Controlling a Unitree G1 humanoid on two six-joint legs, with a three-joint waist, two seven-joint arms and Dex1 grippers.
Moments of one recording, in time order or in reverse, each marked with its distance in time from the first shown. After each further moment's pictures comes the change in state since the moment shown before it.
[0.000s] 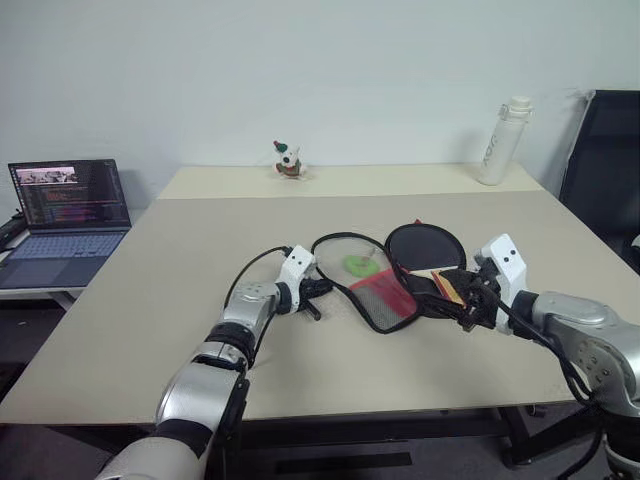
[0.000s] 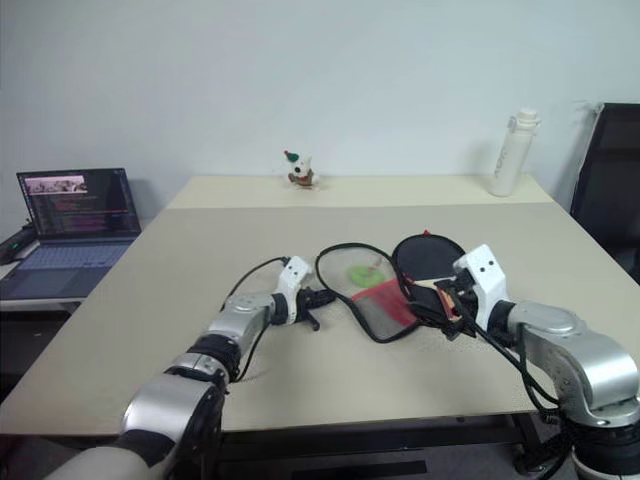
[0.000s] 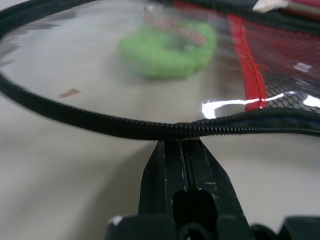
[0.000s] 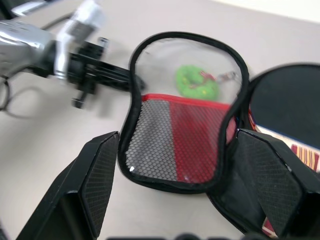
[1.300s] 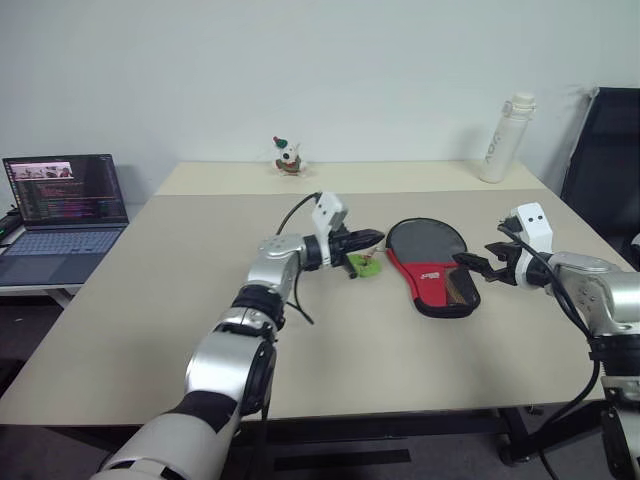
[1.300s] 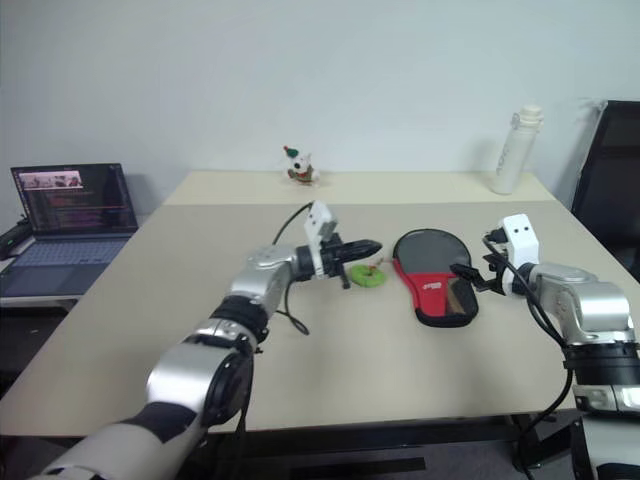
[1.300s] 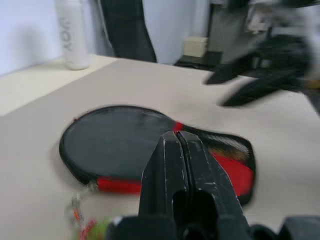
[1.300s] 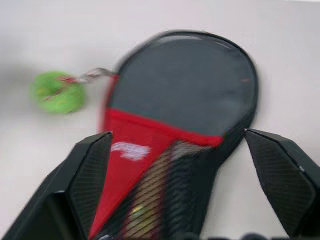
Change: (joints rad) left arm -0.051 -0.042 0.142 -0.266 -0.105 0.069 -0.329; right arm -0.394 -0.026 0.128 0.886 -0.221 -0.253 -0.082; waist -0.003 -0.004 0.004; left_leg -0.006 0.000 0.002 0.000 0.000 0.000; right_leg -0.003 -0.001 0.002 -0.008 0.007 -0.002
